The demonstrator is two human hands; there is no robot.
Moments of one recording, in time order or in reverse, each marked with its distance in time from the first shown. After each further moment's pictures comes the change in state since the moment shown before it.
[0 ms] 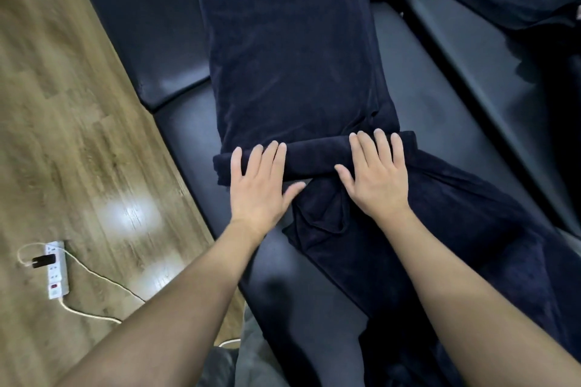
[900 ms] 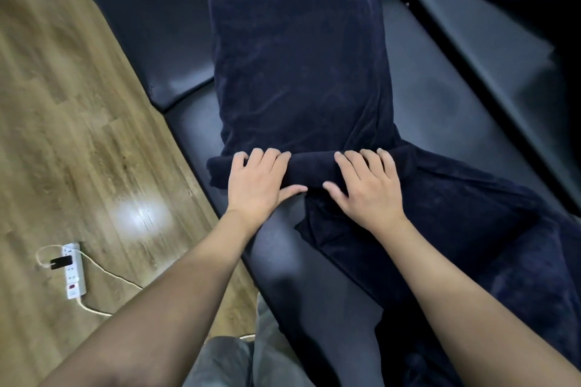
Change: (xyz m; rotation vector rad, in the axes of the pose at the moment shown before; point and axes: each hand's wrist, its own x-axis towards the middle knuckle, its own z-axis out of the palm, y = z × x) left_hand 0.005 -0.033 -0.006 0.031 -0.027 0.136; right_hand -0.017 -0.041 -0.014 0.139 0.083 -0.050
